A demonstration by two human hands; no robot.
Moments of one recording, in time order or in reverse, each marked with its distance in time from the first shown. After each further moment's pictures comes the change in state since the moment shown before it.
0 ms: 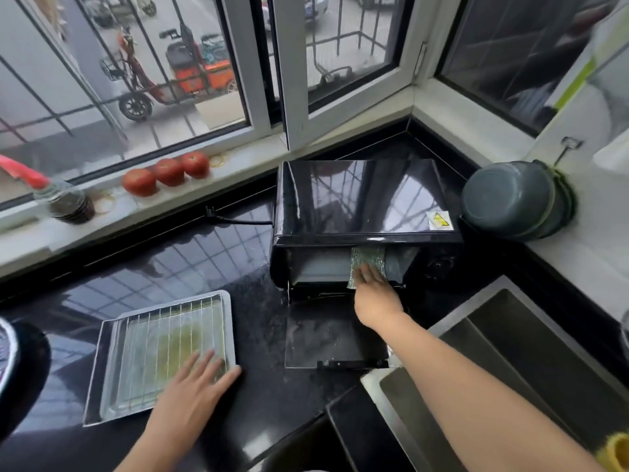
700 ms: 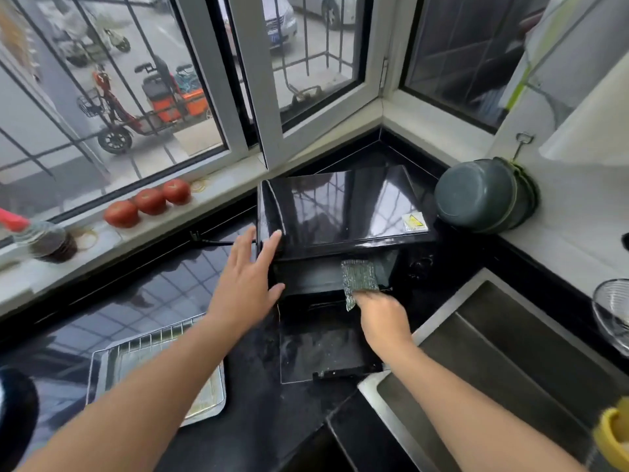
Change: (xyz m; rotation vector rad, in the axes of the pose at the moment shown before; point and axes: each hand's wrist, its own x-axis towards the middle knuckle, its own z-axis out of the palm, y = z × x) left_hand 0.146 0.022 -0.185 -0.479 0.337 -0.116; right_hand -0.053 0.013 0.004 0.158 0.512 -0.046
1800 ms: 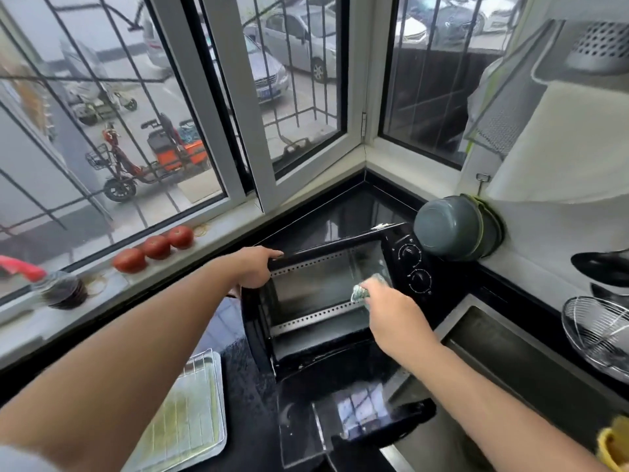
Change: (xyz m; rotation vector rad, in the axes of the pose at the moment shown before) left_hand 0.096 0.040 -0.091 0.214 -0.547 -0.040; right_hand 0.001 -0.028 -0.150 0.161 -0.055 0.083
